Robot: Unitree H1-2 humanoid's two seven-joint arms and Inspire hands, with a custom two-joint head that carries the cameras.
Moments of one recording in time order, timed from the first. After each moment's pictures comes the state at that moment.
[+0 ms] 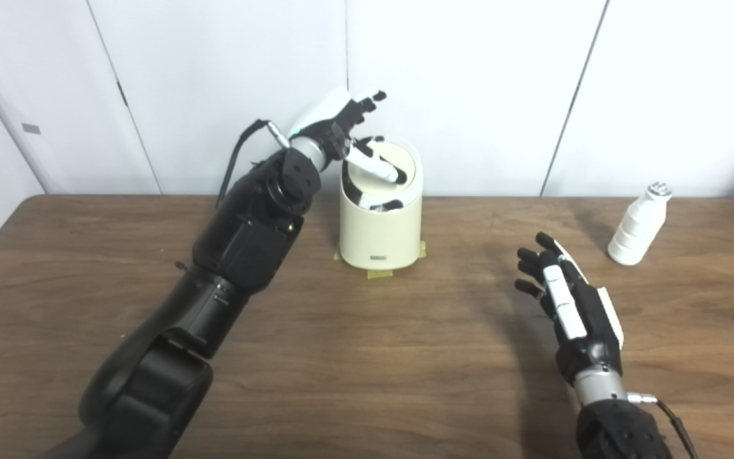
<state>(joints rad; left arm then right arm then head) -0.94 0.19 -0.38 0.42 0.53 0.36 -0.26 -0.06 0.00 -0.07 -0.25 0.01 0.29 -0.07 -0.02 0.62</state>
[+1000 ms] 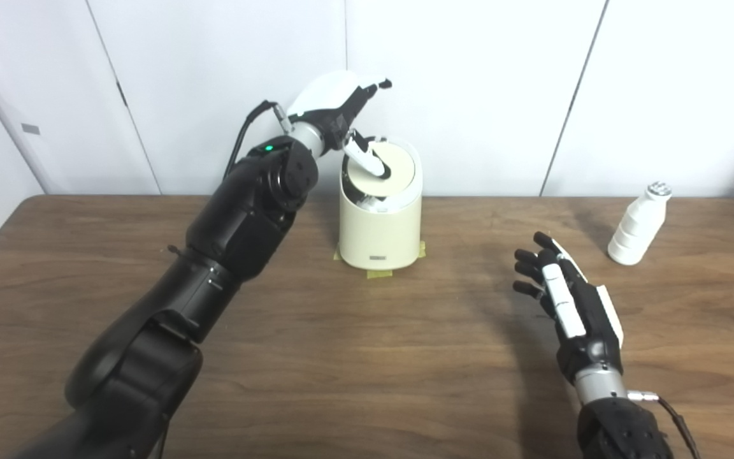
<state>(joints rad) -0.99 0.22 -0.42 0.47 0.65 0.24 -0.23 -0.06 -0.01 -0.05 -0.26 -0.02 0.30 -0.07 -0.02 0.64</state>
